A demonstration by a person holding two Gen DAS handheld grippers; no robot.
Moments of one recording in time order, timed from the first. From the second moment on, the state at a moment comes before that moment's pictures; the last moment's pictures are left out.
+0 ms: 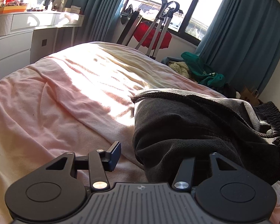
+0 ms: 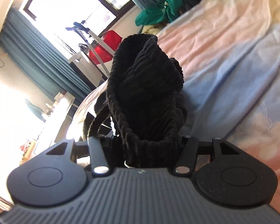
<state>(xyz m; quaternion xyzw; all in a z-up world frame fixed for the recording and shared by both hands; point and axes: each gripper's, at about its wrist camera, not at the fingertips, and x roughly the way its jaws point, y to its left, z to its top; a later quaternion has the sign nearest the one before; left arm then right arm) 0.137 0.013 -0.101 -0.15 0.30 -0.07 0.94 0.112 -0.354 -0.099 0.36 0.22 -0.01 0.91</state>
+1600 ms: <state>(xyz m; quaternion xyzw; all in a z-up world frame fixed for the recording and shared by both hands) 0.234 0.031 -0.131 -0.37 0.39 -0.21 0.82 0.125 -0.368 -0.128 0.47 0.23 -0.05 0.85</state>
